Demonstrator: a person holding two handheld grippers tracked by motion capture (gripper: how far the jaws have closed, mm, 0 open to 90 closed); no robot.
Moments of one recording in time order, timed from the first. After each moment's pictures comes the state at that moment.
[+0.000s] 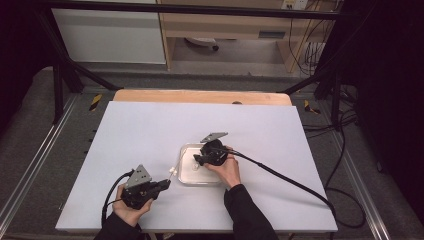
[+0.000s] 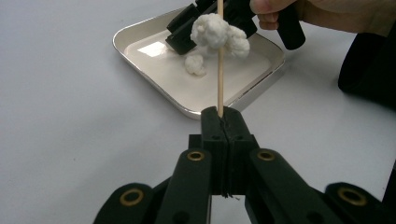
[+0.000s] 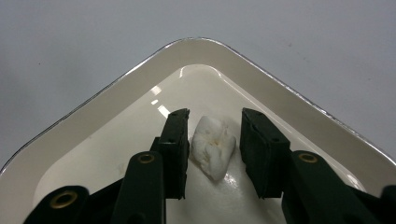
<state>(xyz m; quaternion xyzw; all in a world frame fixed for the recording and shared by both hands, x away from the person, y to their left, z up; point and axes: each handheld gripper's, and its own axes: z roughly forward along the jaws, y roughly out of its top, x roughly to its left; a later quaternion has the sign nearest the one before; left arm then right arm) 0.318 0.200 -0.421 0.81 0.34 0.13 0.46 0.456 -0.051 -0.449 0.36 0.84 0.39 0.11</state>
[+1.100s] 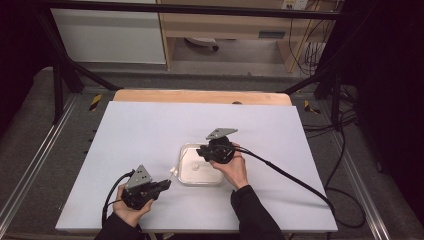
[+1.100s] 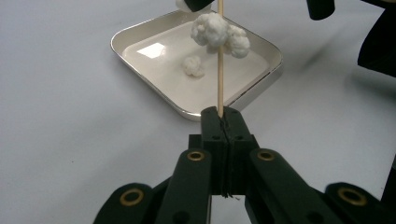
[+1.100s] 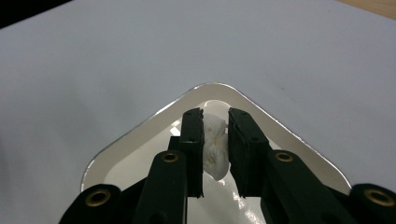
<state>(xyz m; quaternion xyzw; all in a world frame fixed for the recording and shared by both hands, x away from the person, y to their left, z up) 0.317 0.198 -0.420 0.81 0.34 0.13 0.46 0.439 -0.068 -0.406 0.33 0.83 0.44 0.11</state>
